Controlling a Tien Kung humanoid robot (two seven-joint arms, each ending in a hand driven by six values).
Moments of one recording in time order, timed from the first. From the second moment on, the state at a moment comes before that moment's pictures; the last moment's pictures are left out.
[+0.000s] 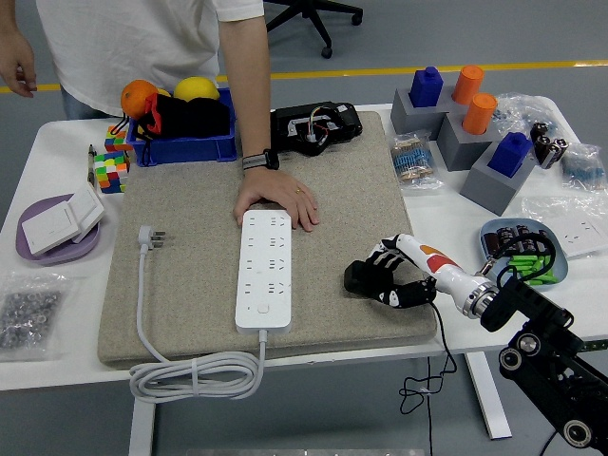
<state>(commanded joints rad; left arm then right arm) -0.12 0.01 -1.72 -0.18 1.92 -0.08 0.26 0.23 -0.17 1.01 1.31 -1.82 0.07 0.03</state>
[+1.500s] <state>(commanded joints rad) -0.11 0.02 -1.71 -0.18 1.93 -0.09 0.27 0.24 -0.19 0.99 1.40 -1.80 0.08 0.01</state>
